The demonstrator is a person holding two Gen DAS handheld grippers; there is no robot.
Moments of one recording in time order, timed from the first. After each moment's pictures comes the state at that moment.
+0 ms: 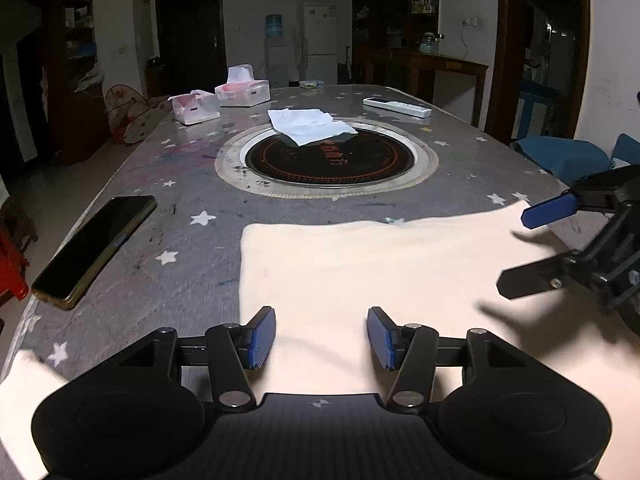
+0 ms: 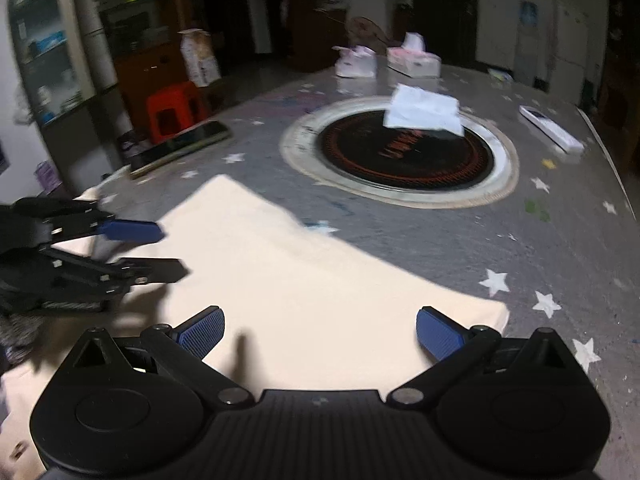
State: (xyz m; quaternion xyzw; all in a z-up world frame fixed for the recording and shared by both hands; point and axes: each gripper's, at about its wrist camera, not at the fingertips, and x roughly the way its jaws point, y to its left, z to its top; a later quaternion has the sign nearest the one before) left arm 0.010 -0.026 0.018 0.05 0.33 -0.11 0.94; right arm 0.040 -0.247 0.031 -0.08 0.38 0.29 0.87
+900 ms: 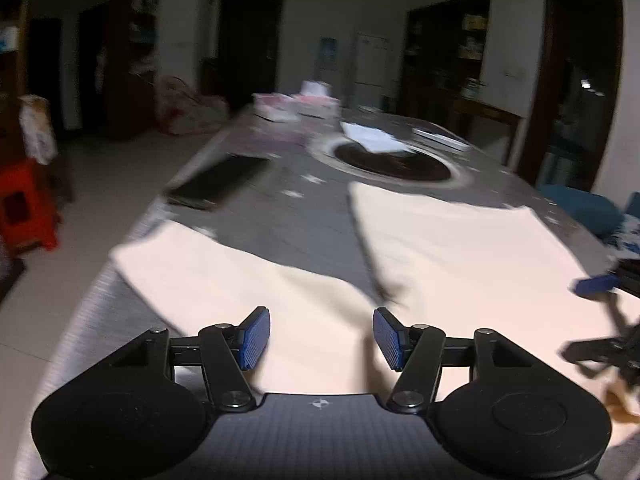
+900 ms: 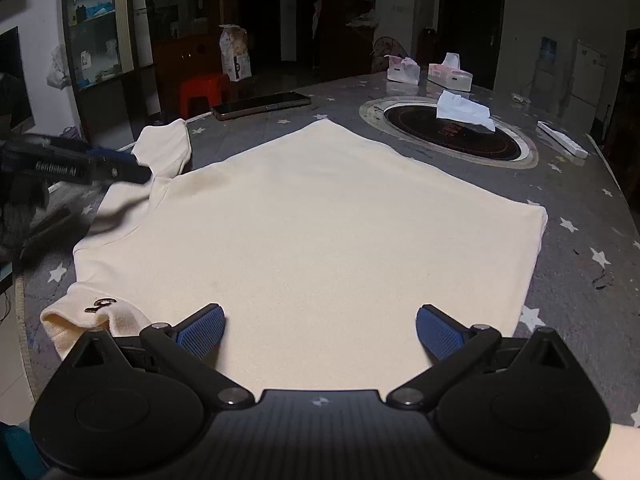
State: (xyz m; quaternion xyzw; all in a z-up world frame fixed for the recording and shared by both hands) left arm -0.107 0.079 0.027 -0.02 0.30 -0.04 0.95; right arm -0.099 -0.233 0.008 -0.12 0.35 0.30 0.88
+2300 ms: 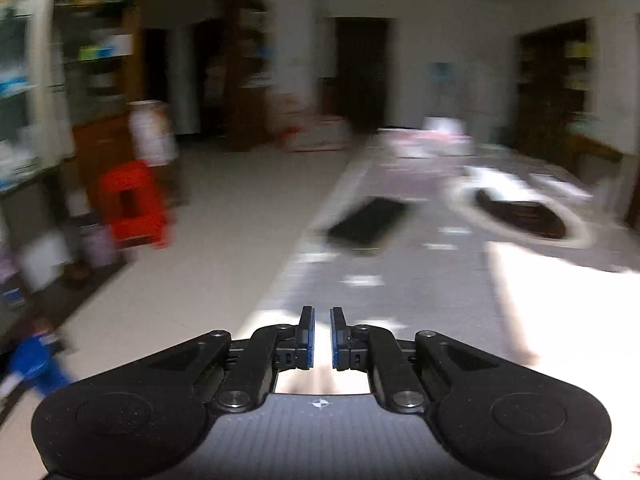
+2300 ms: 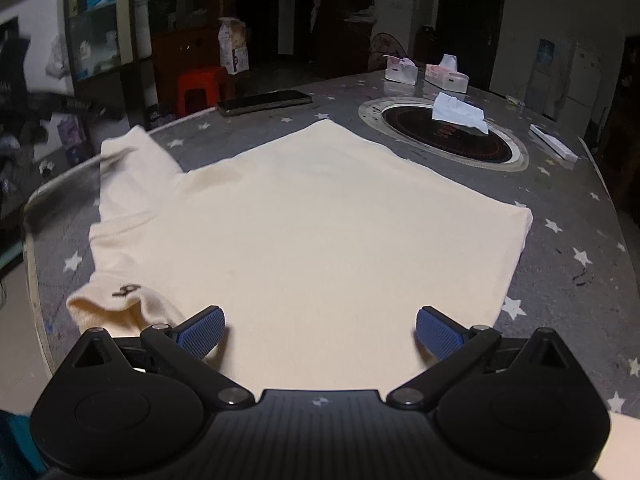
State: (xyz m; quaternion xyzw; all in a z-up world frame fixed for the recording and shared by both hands) left arm -0.113 0.109 0.063 -0.03 0.27 0.08 0.96; right arm -0.123 -0.231 0.023 -0.14 0.35 0.29 0.88
